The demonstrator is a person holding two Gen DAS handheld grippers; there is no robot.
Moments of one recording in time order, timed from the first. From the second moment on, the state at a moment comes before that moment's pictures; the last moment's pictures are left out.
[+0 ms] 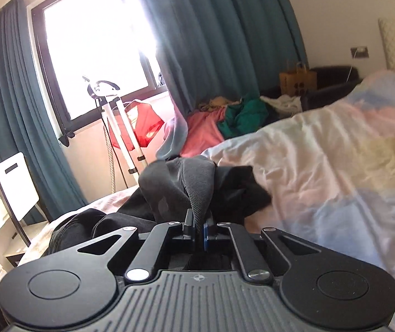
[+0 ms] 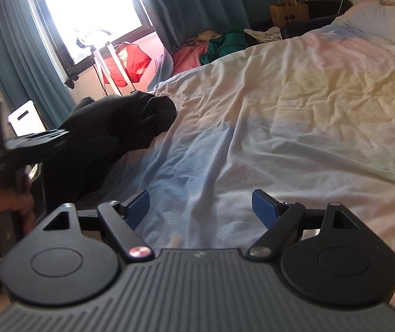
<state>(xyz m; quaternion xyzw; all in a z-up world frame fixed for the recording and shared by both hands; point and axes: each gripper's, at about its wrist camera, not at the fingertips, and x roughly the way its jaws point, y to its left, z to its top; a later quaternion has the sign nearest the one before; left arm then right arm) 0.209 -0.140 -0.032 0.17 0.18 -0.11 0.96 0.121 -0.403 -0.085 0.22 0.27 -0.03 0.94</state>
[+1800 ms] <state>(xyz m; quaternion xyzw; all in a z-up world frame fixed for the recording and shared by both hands) 0.065 -0.037 -0.098 -0.14 0.26 -0.24 0.92 0.309 -0.409 -0.005 0.23 0.11 -0.06 0.96</state>
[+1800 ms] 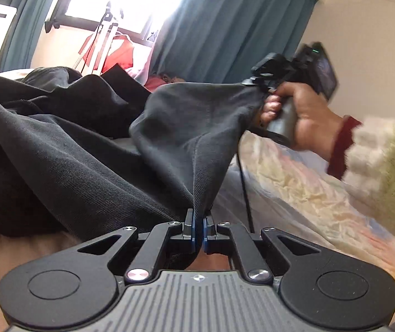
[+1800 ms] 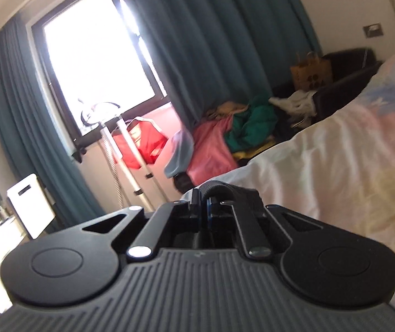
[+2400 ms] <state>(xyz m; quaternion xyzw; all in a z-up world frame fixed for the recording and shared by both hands) 0.055 -0.034 -0.106 -0.09 0.31 -0.19 0.93 0.121 -0.536 -0.132 0.58 0.21 -0.04 0.78</state>
